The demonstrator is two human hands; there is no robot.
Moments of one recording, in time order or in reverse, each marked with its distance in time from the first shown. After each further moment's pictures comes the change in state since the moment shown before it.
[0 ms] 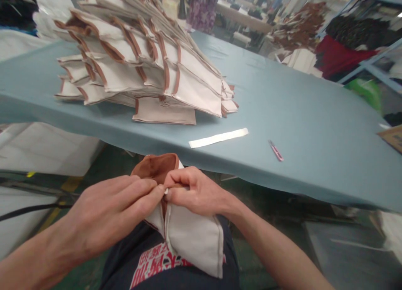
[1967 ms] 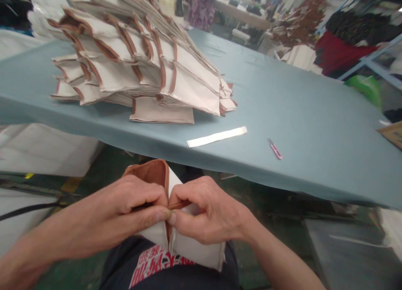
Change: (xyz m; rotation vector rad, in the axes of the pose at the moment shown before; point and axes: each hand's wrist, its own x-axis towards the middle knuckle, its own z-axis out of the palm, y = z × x) left_hand 0.023 0.005 -0.002 -0.673 -0.358 -0.310; right_hand -0.037 -0.003 0.002 -0.323 0.064 -0.266
